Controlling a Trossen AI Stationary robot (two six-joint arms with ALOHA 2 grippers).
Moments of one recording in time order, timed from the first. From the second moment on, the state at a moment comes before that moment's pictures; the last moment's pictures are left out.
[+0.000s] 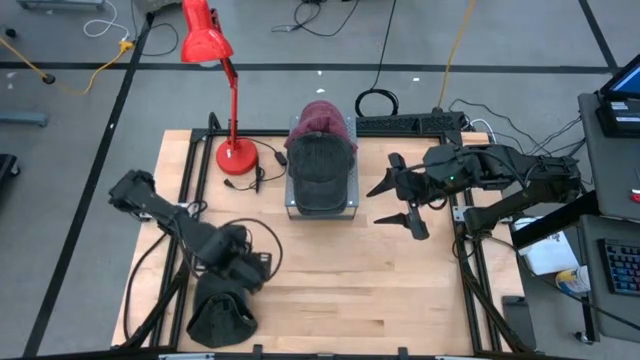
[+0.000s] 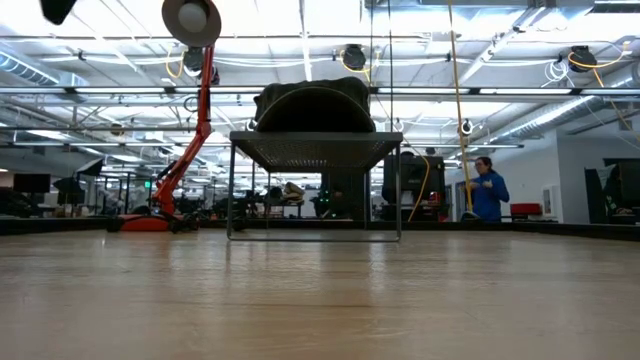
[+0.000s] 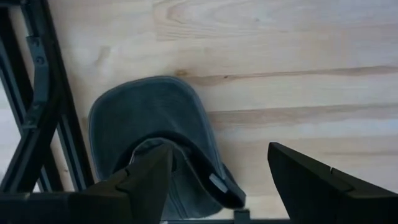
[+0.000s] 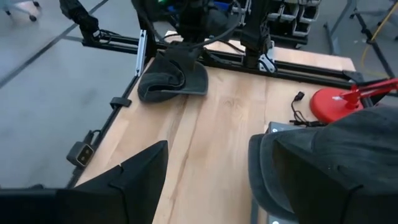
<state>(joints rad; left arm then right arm) -0.55 1.63 1.53 -1.52 0.02 -2.07 0.13 1.25 1.59 -0.85 -0.08 -0.06</state>
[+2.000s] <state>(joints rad) -0.68 2.09 1.50 -1.40 0.05 -2.19 0.13 1.25 1.59 -0.79 -0.08 -0.18</state>
